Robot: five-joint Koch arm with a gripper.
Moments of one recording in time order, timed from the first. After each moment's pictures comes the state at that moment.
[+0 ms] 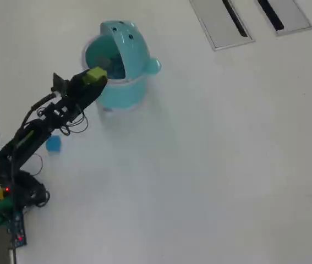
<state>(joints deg) -29.9 103.6 91.8 6.7 -101.8</state>
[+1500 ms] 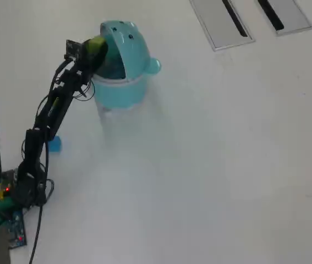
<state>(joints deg) -44.9 58.0 37.3 20.0 -99.3</state>
